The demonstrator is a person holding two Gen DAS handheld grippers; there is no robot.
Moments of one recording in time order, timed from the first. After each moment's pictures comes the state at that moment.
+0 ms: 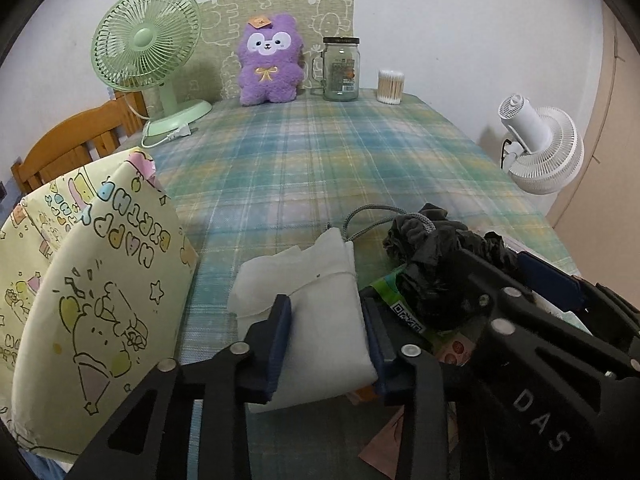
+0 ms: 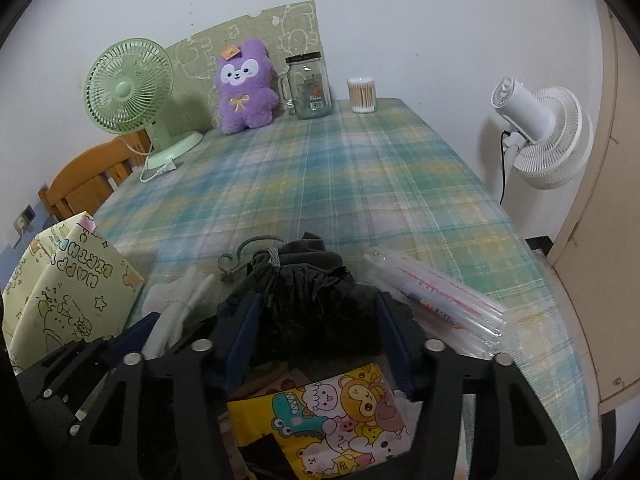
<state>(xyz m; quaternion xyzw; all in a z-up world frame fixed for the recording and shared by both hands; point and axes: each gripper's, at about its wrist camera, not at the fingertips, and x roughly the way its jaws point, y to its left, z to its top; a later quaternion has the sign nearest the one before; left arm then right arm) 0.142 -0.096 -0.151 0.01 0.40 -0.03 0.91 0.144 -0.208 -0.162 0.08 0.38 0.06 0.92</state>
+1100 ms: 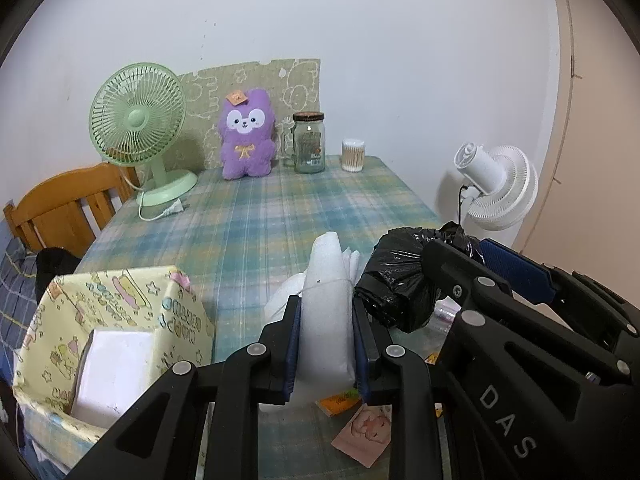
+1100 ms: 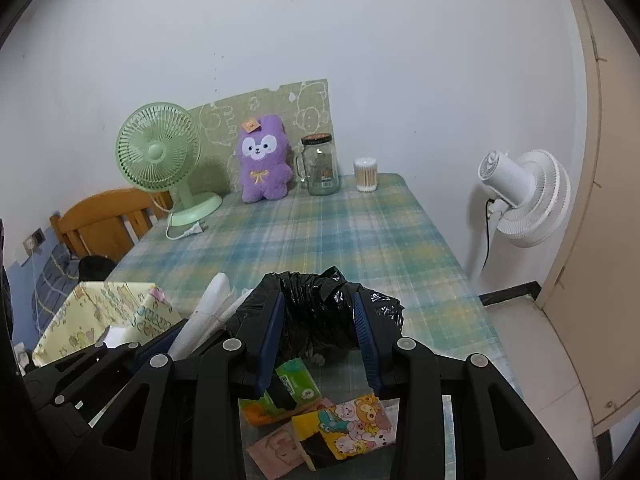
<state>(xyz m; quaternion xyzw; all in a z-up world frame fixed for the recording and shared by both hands) 0.111 -0.098 -0.062 0.02 0.32 -0.09 0.94 0.105 -0.202 -0.067 0.07 0.29 0.05 0.95</state>
